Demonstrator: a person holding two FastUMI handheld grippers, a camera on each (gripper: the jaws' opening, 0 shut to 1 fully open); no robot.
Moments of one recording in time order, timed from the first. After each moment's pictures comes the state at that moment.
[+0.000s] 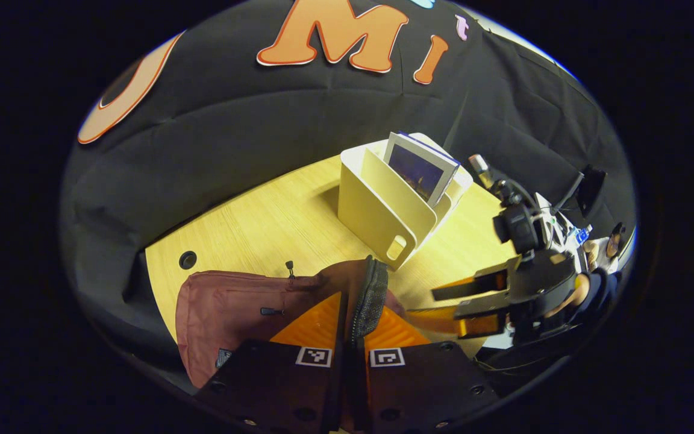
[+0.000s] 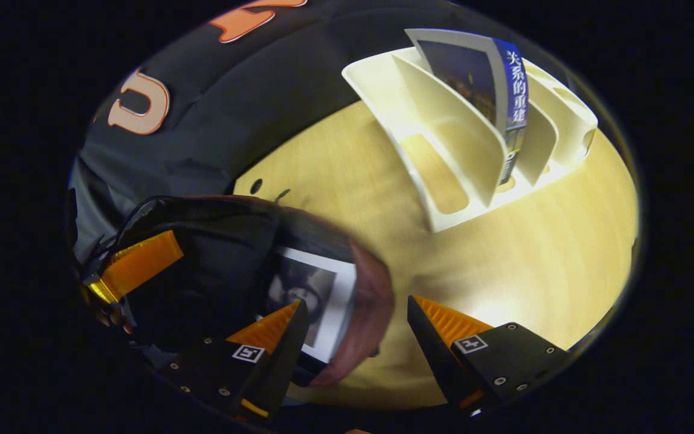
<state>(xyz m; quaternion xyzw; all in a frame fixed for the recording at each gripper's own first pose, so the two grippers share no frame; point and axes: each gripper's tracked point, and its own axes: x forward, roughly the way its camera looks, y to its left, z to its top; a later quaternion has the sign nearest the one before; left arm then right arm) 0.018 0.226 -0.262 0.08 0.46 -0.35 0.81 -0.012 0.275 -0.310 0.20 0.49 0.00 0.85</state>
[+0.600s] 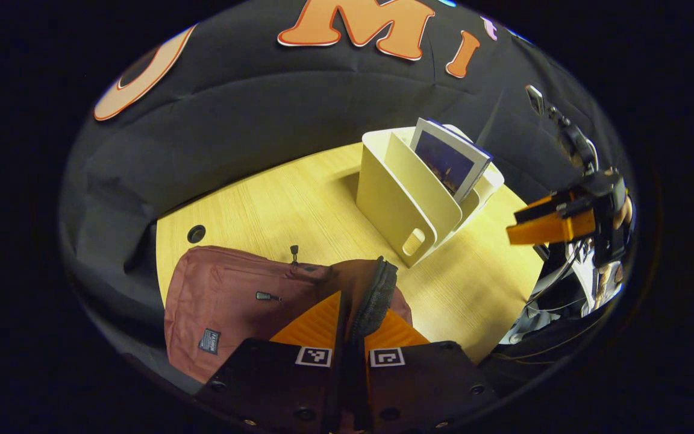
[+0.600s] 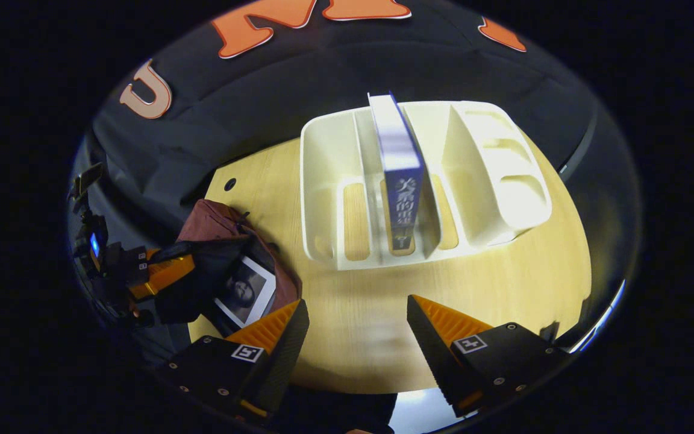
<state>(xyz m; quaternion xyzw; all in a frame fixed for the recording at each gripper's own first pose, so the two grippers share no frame) 0.009 0.207 -0.291 0.06 0.50 -0.27 0.82 0.009 0.132 -0.215 0.07 0.51 0.02 0.85</state>
